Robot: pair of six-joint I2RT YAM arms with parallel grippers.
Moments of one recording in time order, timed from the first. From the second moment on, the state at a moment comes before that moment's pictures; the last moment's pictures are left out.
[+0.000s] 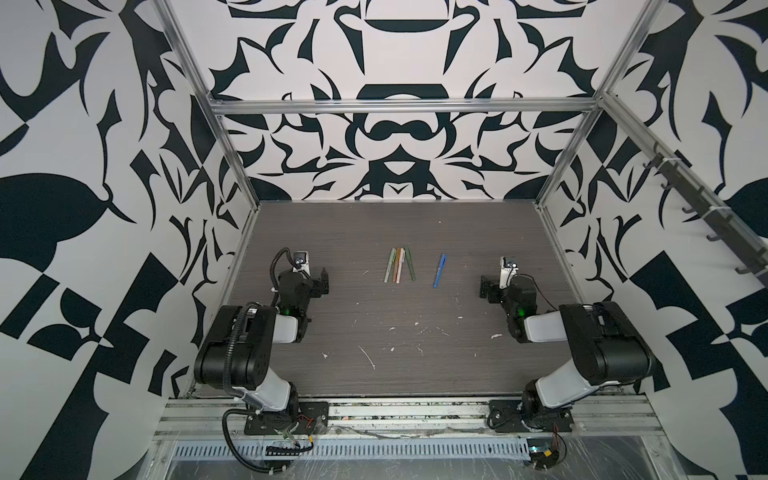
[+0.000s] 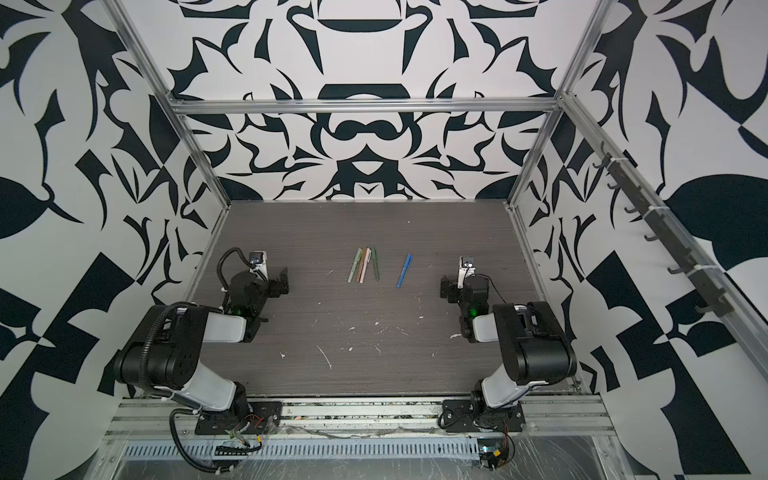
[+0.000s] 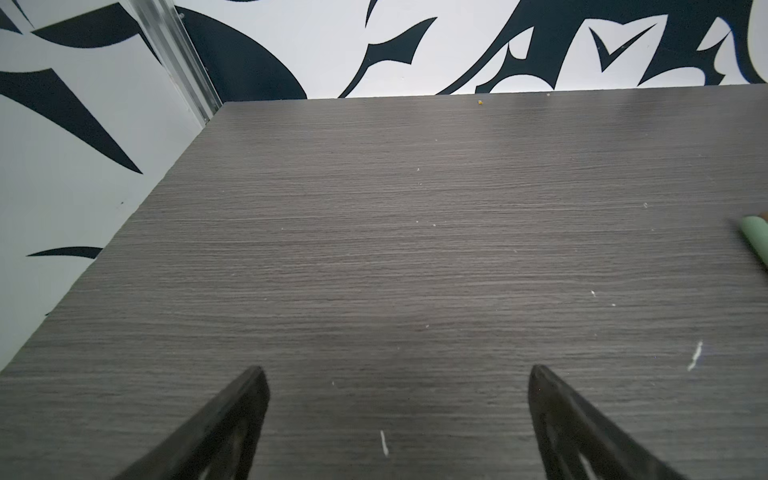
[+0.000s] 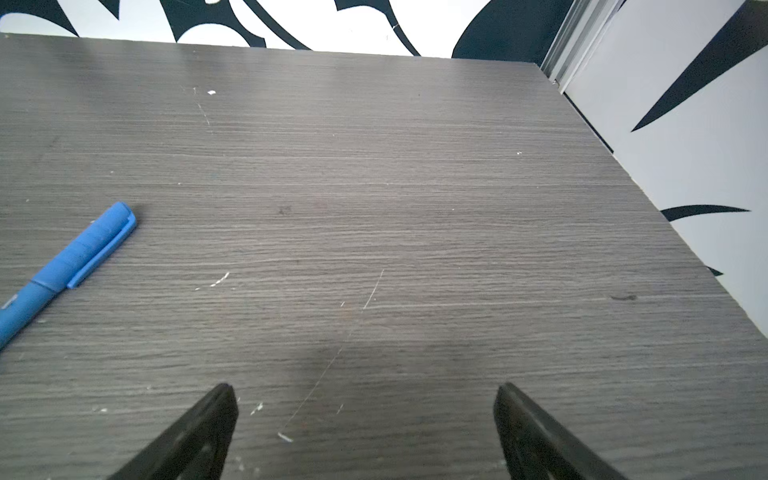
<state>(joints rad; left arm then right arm) -0.08 1.57 0.36 0.86 -0.07 0.01 0.06 1.58 0.33 0.79 0.09 0.00</state>
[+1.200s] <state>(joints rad) -0.08 1.57 0.36 0.86 -0.07 0.01 0.06 1.58 0.34 0.78 0.07 0.00</state>
